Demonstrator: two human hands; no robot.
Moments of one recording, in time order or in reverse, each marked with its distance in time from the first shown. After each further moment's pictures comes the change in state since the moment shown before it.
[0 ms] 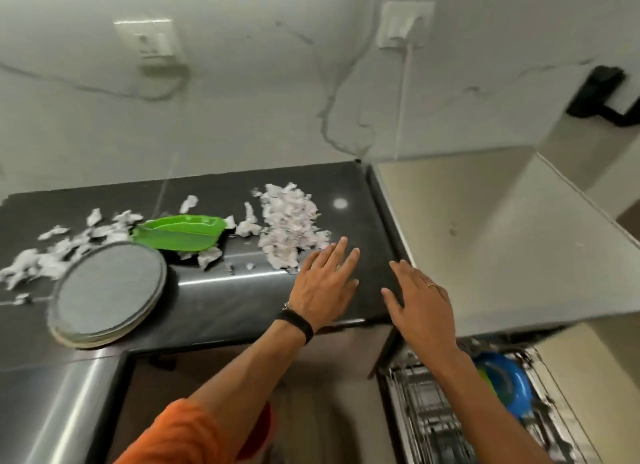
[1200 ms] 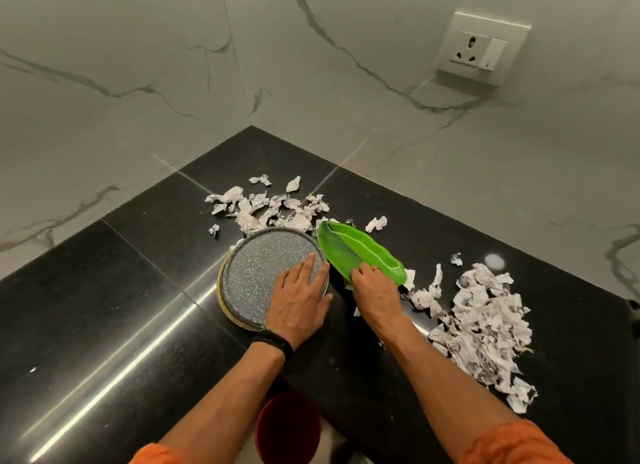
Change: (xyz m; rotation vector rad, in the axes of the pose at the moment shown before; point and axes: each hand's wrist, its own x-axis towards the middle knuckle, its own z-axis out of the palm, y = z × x) left_hand -0.119 -0.311 -0.031 0.191 -0.005 -0.910; right_hand 0.198 -0.370 0.231 -0.166 -0.244 -0.947
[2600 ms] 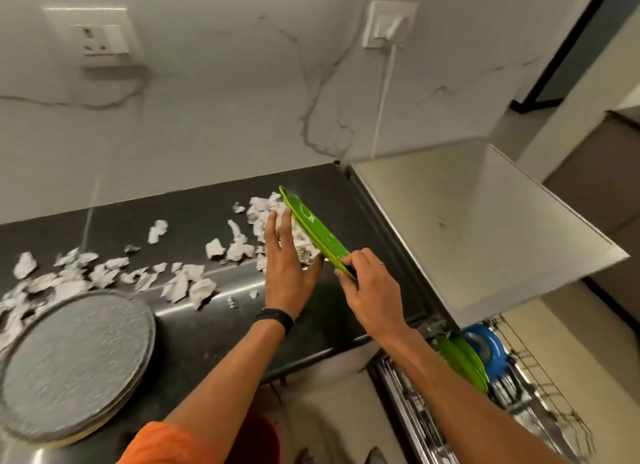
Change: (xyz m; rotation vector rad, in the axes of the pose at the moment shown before) left_hand -0.057 0.227 -0.042 -1.020 -0.033 0.555; right_hand -0.302 0.019 -0.102 0.213 0.551 0.894
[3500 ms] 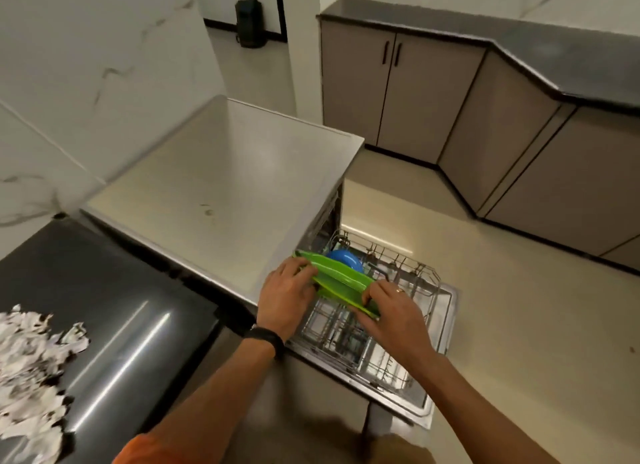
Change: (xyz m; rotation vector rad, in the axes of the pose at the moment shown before) left_hand -0.147 0.180 0.309 0.115 -0.844 0.739; right_hand -0.262 0.260 -0.201 -0.266 0.164 0.601
